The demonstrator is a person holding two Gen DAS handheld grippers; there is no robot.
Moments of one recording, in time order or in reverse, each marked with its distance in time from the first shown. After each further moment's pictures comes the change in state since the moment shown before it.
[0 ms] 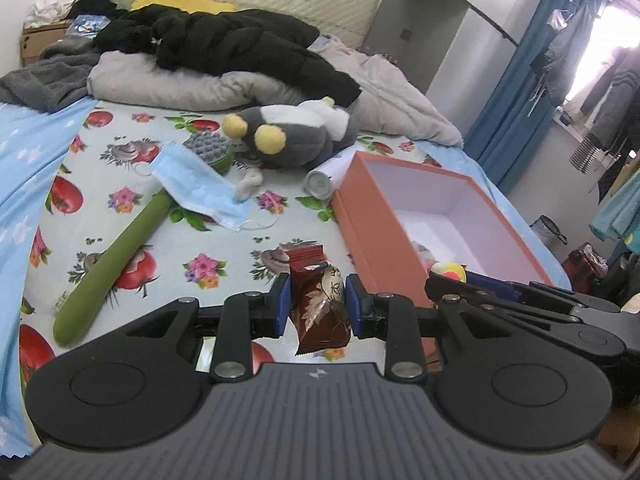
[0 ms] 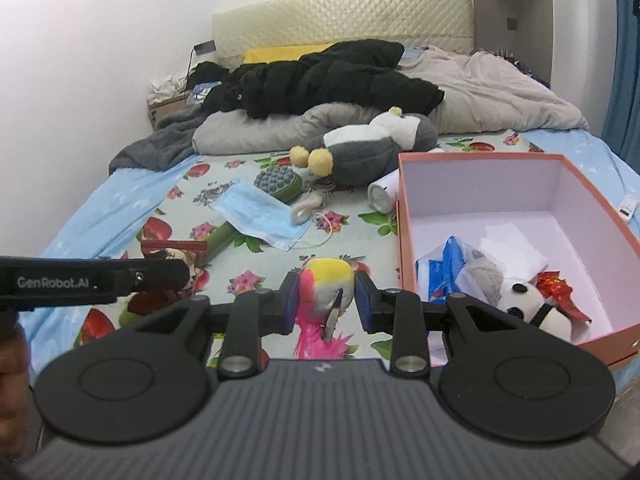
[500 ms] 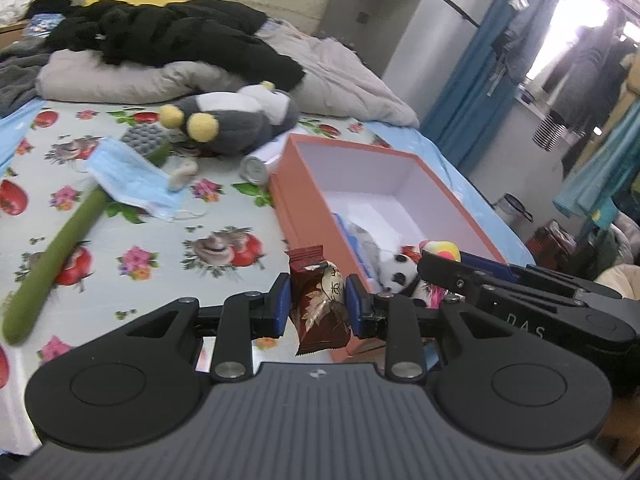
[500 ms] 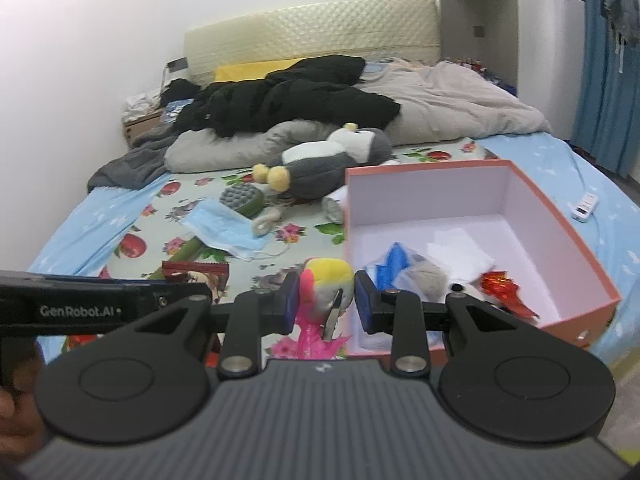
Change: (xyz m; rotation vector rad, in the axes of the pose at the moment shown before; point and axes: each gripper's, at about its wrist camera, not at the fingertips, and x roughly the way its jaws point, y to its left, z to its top) left arm 0.005 -0.055 -0.004 0.047 0.040 -0.105; right arm -0.042 -0.038 -0.002 0.044 -0.032 -0.083
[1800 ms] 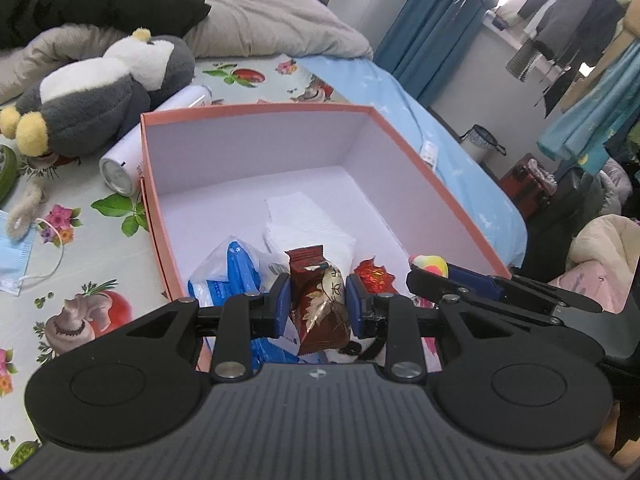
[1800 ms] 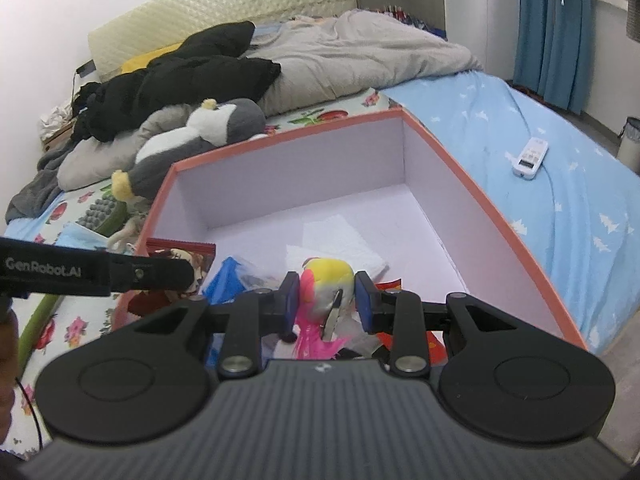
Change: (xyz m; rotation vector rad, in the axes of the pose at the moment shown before) left arm 0.230 -0.086 0.087 0.114 0.227 -0.136; right arm 0.118 -0.158 0.018 0.165 0.112 -0.134
